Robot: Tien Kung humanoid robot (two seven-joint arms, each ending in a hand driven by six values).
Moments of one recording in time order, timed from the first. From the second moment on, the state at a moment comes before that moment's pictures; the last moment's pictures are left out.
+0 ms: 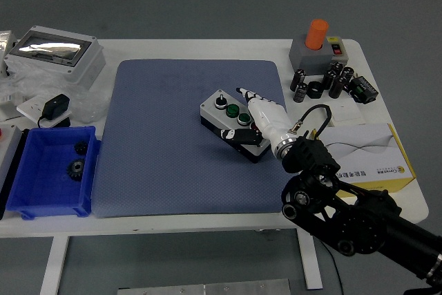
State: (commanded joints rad) left arm 0.03 0.16 -1.91 -0.23 1.74 -0.08 0.28; right arm 0.53 -0.15 0.63 1.28 -1.91 -0.28 -0.52
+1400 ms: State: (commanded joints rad) left arm 0.02 0.17 -1.94 -0.22 1.77 -0.10 0.25; right arm 0.58 -0.10 0.58 1.12 -1.95 -0.23 -0.53
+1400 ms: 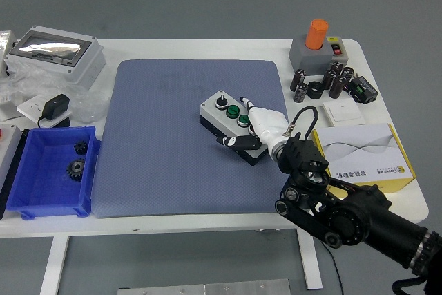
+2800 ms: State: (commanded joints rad) left arm 0.02 0.16 -1.96 -0.20 1.80 -0.09 0.19; right arm 0.62 -0.12 0.51 1.15 -2.09 -0.33 -0.33
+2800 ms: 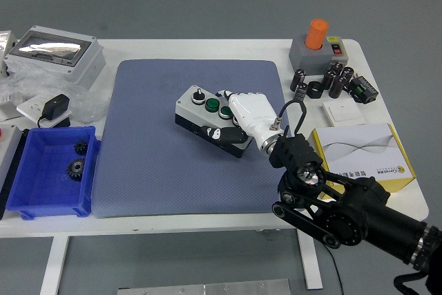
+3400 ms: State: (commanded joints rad) left arm 0.02 0.16 -1.96 -0.21 1.80 -0.08 0.19; right arm 0.69 -0.13 0.40 1.06 -2.20 -0.35 0.07
